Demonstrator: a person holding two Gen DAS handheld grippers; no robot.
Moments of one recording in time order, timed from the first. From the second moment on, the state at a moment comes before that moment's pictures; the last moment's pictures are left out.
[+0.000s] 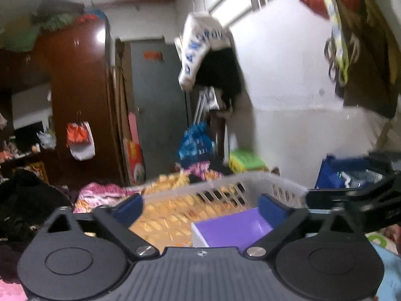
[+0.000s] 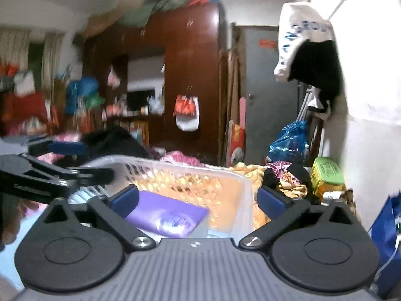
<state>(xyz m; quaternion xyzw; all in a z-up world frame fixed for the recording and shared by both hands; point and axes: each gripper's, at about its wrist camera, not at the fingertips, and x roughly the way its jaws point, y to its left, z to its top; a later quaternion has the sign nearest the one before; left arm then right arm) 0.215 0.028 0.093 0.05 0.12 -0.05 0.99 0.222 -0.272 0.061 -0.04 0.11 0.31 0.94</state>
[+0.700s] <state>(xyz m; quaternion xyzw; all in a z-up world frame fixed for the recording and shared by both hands) 0.091 0.038 0.022 -0.08 0.13 -0.11 0.98 0.122 -0.323 0.012 0.03 0.08 0.31 0.95</state>
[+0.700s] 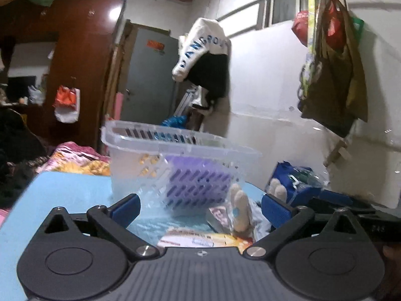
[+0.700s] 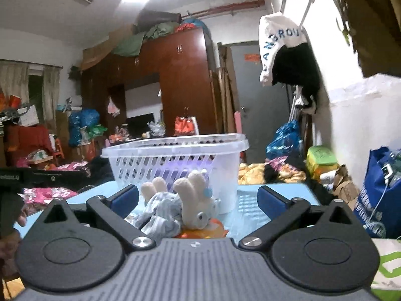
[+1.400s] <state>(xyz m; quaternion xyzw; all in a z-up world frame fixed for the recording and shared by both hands) 0.131 -0.013 0.032 -0.03 0.19 -0.10 0.98 0.126 -0.302 0.003 -0.02 0.08 0.28 0.96</state>
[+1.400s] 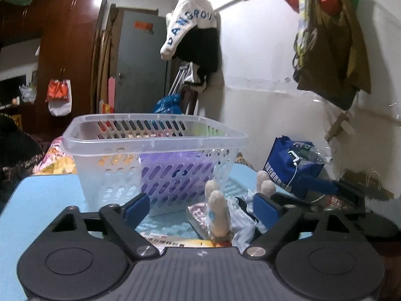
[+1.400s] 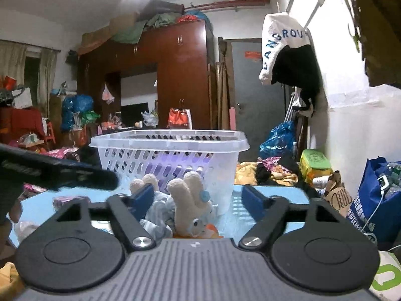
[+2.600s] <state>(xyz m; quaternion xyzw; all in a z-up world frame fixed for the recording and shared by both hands) 0.131 -0.018 0.045 -0.08 0.16 -0.12 0.98 0.127 -0.290 0.024 -0.05 0.06 0.32 0.94</state>
